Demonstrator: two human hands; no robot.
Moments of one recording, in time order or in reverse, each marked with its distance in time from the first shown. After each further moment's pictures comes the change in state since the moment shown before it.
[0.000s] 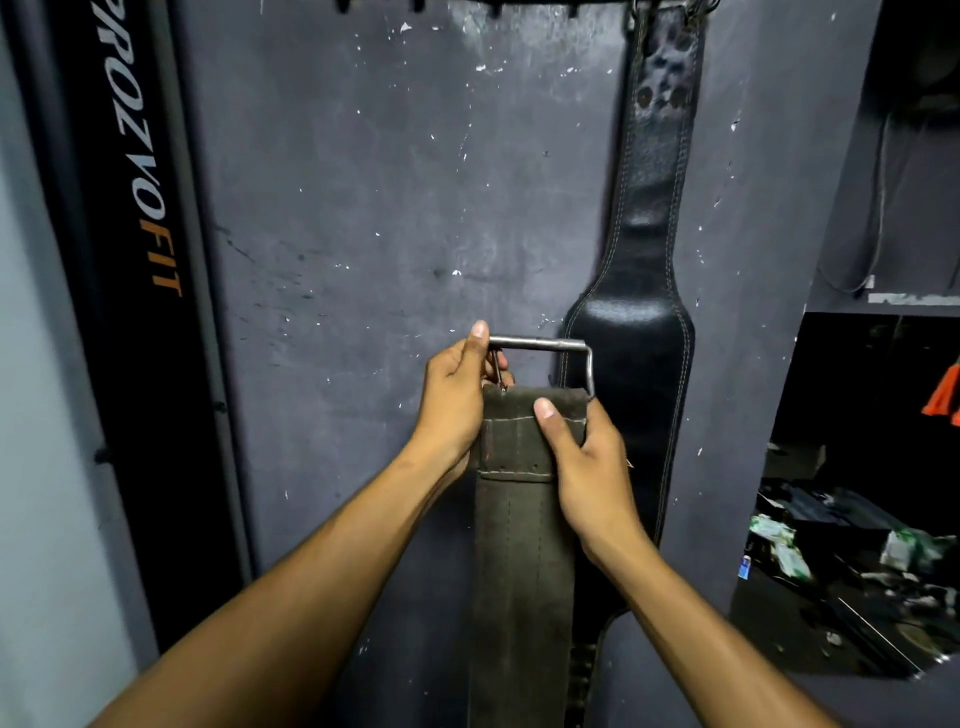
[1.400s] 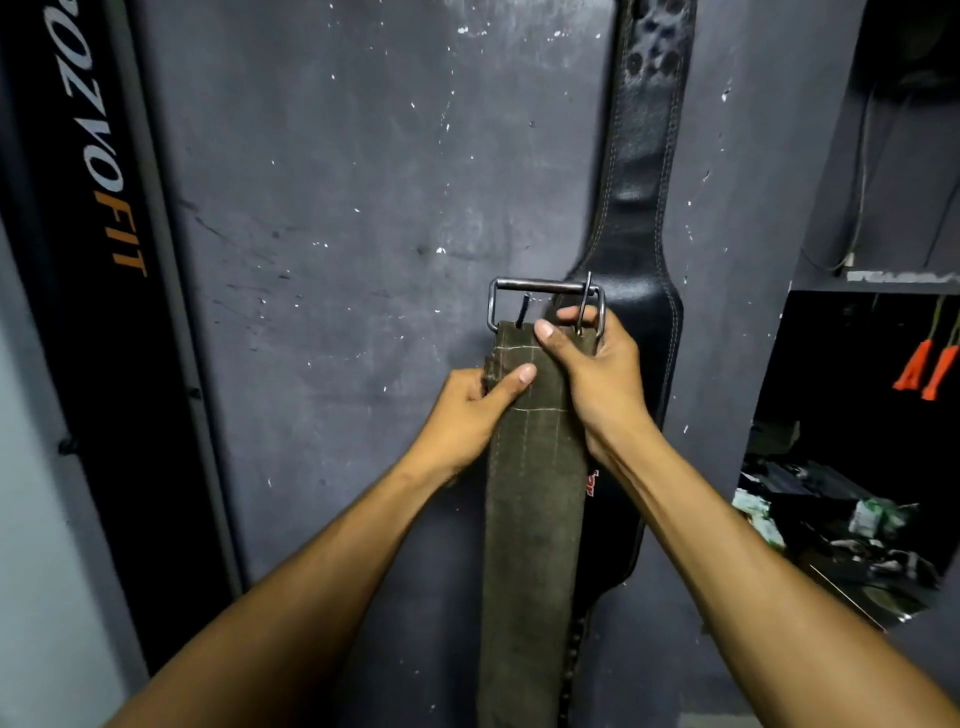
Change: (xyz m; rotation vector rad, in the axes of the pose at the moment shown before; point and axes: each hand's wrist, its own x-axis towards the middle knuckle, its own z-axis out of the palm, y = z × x) left_hand -0.013 -0.027 -0.011 0.197 -0.321 0.003; right_hand 0.065 -0.018 -0.008 0.206 0.032 0.044
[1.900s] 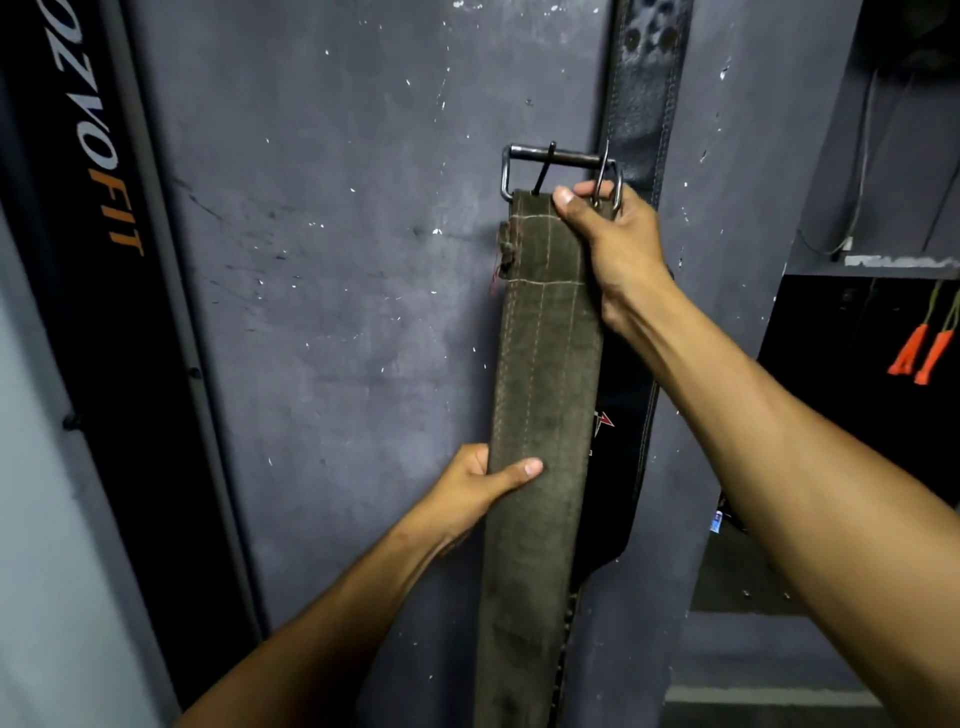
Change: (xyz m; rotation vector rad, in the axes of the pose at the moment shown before) left_hand -0.055 -0.083 0.003 -0.102 -0.140 -0.311; right_hand 0.071 -0.064 0.005 0.071 -0.031 -0.069
